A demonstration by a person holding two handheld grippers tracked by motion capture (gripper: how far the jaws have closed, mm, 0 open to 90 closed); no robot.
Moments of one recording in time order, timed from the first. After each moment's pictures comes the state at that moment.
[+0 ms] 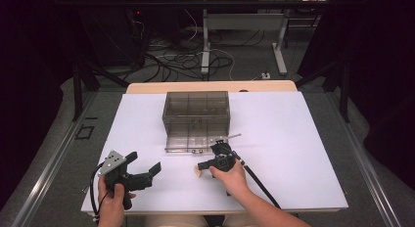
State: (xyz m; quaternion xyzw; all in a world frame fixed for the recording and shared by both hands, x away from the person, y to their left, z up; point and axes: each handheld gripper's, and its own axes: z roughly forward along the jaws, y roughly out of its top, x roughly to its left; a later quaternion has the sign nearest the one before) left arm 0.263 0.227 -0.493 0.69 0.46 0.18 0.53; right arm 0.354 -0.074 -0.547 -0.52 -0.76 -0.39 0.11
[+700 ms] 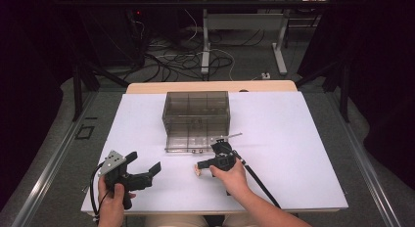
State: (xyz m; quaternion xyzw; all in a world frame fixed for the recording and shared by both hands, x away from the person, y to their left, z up) left arm 0.263 0.227 -0.493 0.69 0.46 0.18 0.53; right arm 0.352 -0.075 -0.540 -0.51 -0.75 -0.40 0.11
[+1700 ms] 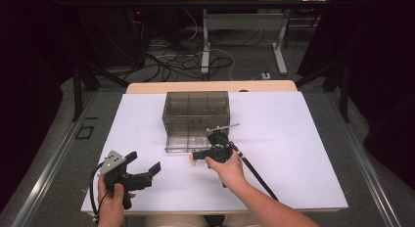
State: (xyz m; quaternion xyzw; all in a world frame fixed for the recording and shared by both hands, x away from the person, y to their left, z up) left arm 0.263 0.228 -0.493 0.69 0.46 0.18 0.53; right arm 0.361 -0.063 -0.505 -0.49 -0.75 -0.43 0.09
